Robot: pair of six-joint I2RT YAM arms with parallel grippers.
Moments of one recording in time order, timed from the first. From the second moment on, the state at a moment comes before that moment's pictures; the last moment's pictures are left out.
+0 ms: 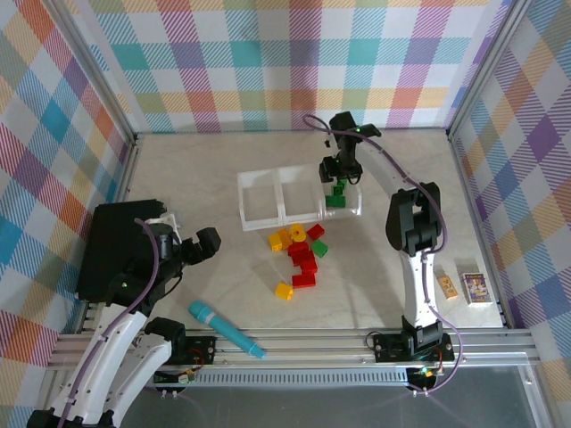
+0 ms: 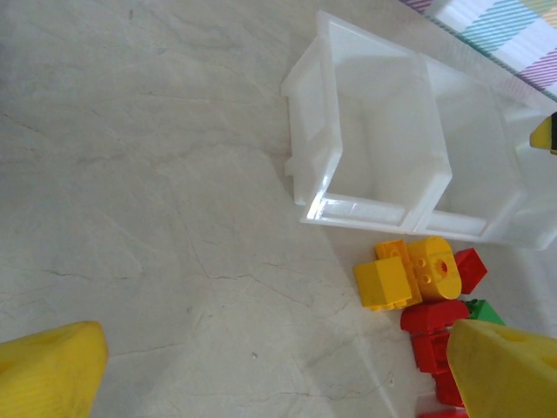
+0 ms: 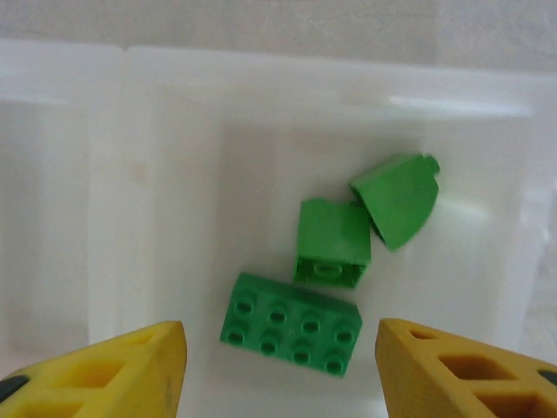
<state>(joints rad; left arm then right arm) -0.26 0.62 0.63 -0.66 0.03 -0.58 0.35 2.18 2.02 -1.07 -0.04 0.11</state>
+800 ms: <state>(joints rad) -0.35 0.85 0.63 -0.56 0.11 -0.57 0.62 1.58 1.15 -0.88 -0.11 0.20</state>
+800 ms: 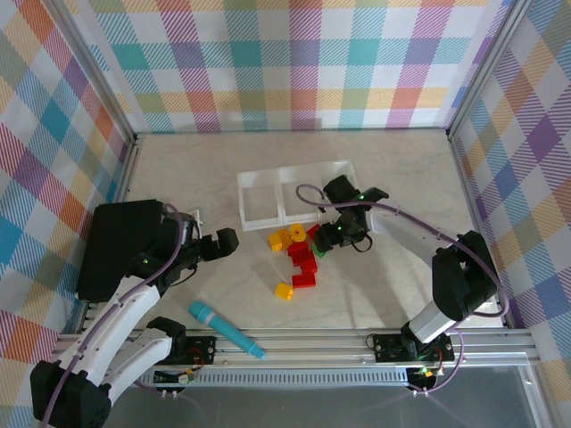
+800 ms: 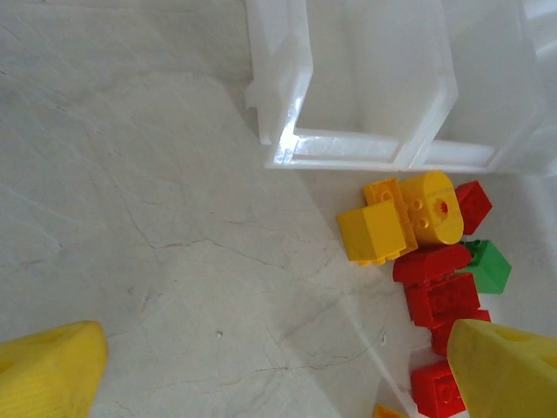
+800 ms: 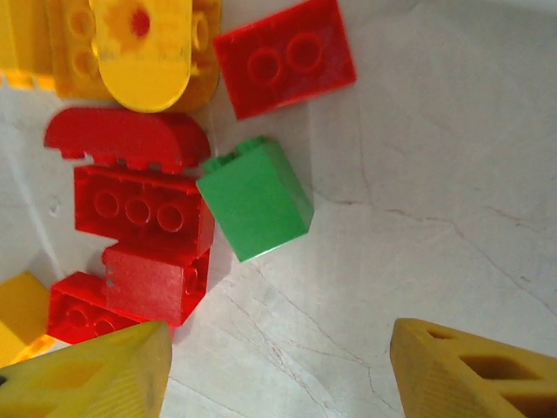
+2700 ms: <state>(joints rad) -0.45 0.89 0.67 -0.58 0.03 -0.53 0.69 1.59 1.12 -0.81 0.16 0.21</state>
